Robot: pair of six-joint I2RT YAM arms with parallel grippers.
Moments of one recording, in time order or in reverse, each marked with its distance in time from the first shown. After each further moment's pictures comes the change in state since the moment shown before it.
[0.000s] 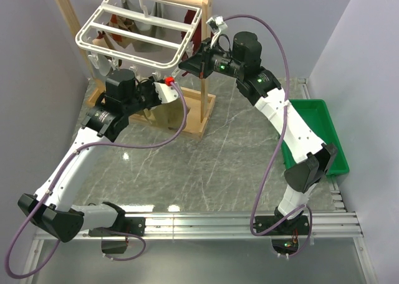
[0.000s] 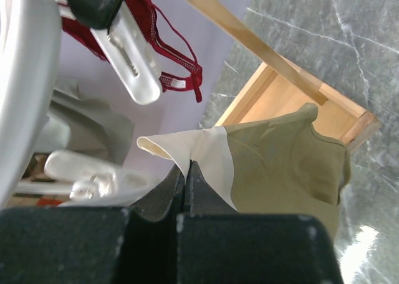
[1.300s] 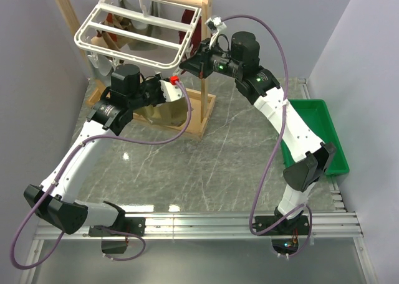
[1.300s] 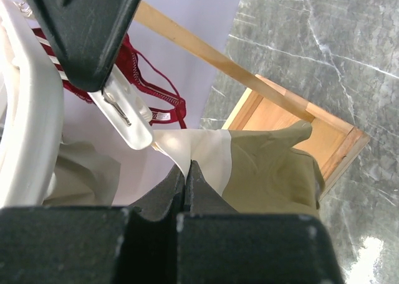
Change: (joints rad) left arm 0.000 0.069 0.050 0.014 0.120 0.043; right arm 0.002 0.014 0.018 -0.034 0.034 -0.041
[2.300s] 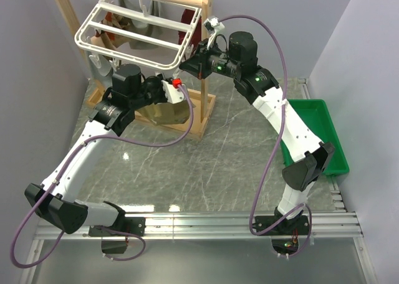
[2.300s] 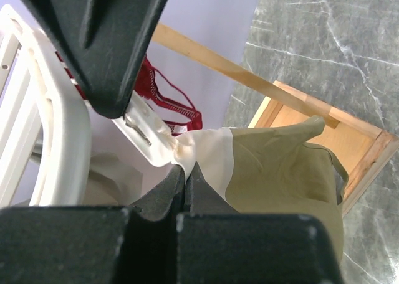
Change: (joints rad) left arm -0.010 0.003 -0.014 0.065 -0.002 0.077; right arm 0.013 0.013 0.030 -0.047 0.036 -0.040
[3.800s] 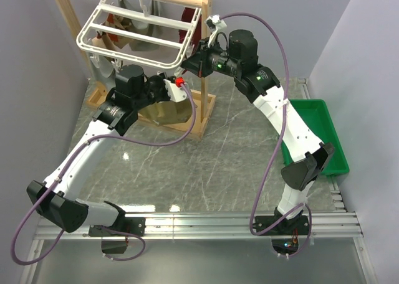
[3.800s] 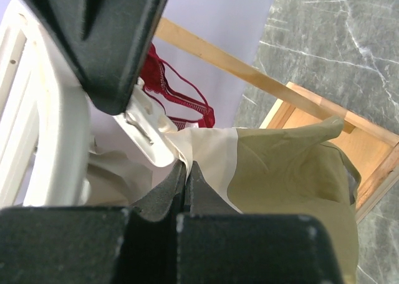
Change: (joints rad) left arm -0.019 0.008 -0.022 0.068 -0.054 -0.006; right arm 0.006 0.008 0.048 -0.064 0.063 0.039
